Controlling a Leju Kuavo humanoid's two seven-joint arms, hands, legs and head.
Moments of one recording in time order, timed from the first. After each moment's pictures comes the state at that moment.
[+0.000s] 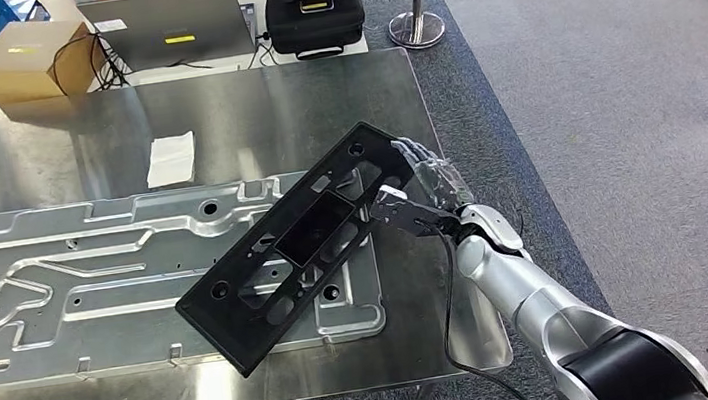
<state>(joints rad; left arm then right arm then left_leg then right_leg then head) -0.07 -0.19 1.03 -0.21 -1.17 -0.14 -0.34 -0.79 0.03 0.40 -0.58 0.73 -0.29 -0.24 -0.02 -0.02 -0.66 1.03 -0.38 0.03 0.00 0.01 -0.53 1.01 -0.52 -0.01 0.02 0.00</state>
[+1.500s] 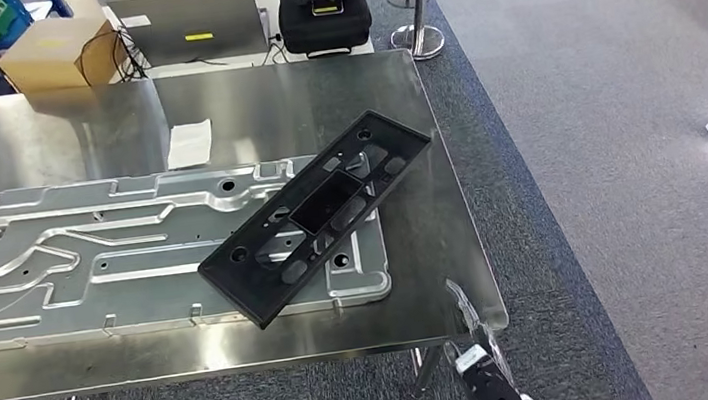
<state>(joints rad) -0.08 -0.22 1.15 -0.20 -1.08 -0.07 -0.35 0.09 0.03 0.25 -1.25 0.31 -0.17 -0.46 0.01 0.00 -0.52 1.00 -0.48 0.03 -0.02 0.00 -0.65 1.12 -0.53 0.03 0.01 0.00</state>
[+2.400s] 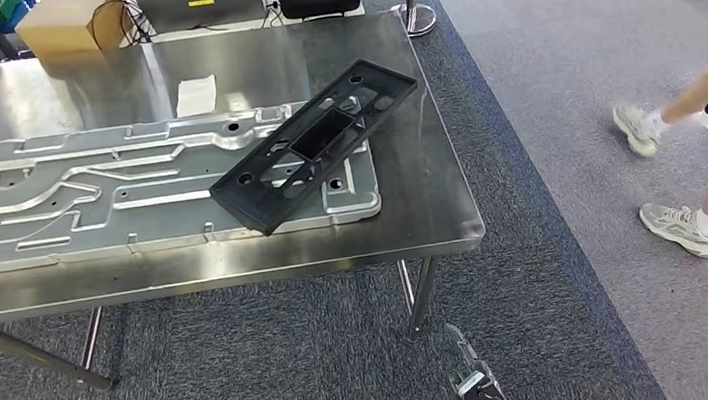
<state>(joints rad) -0.09 -0.24 1.18 -0.20 -1.07 -0.07 -0.32 0.16 0.06 0.22 -1.18 0.30 -0.13 -0.45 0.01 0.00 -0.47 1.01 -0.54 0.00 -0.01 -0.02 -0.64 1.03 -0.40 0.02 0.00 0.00</state>
